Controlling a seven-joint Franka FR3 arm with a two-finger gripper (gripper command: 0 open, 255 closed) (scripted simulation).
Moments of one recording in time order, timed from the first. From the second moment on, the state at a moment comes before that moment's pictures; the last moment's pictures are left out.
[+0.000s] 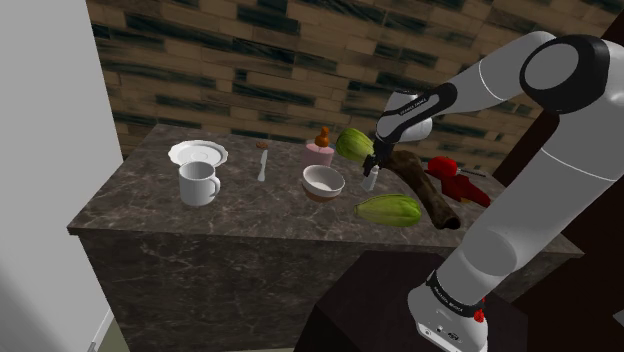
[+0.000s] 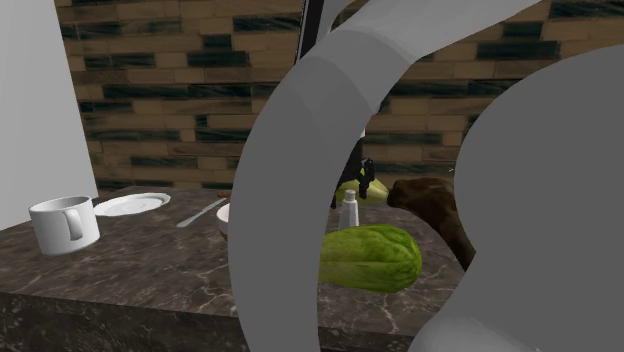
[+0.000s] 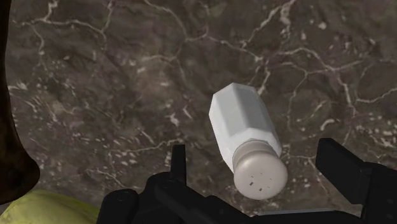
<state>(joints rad) -0.25 0.01 -0.30 -2.44 -0.13 2.51 -0.34</state>
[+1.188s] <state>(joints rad) -0.25 -0.05 -0.29 -2.42 -0.15 2.42 -0.33</state>
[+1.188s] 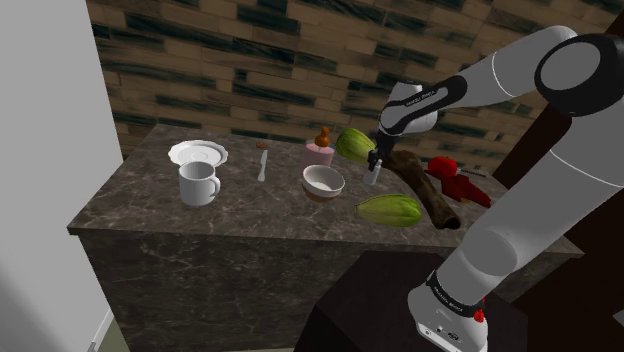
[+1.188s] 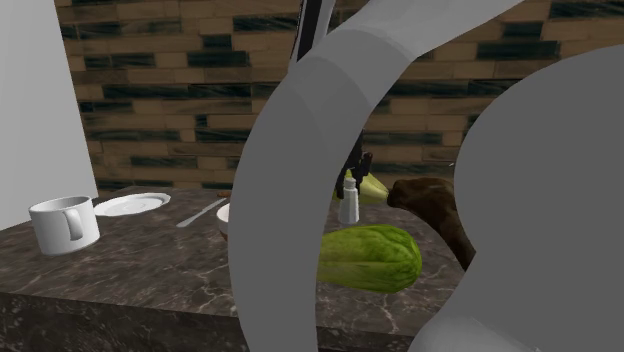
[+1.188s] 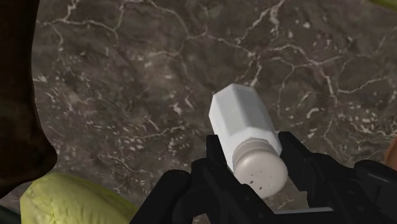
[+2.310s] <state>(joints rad) -0.25 -0.18 -0.28 -2.31 -0.16 2.18 -0.33</state>
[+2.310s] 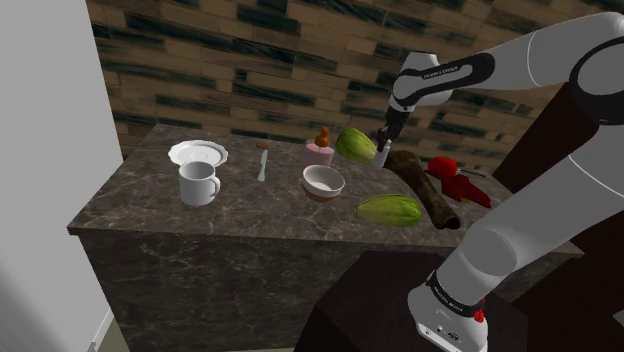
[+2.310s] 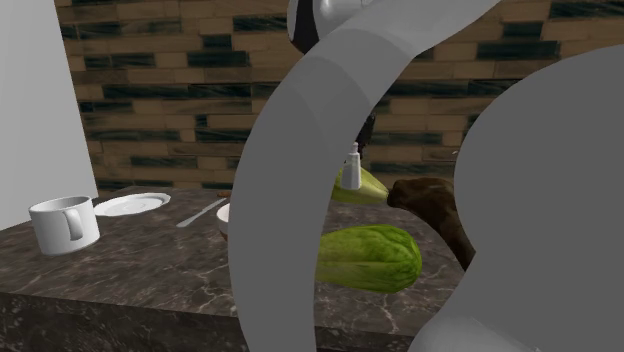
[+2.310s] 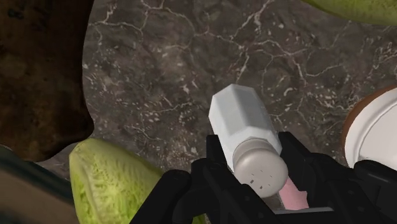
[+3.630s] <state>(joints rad) -0.16 -0.29 -0.14 -2.26 -0.15 2.01 -0.14</state>
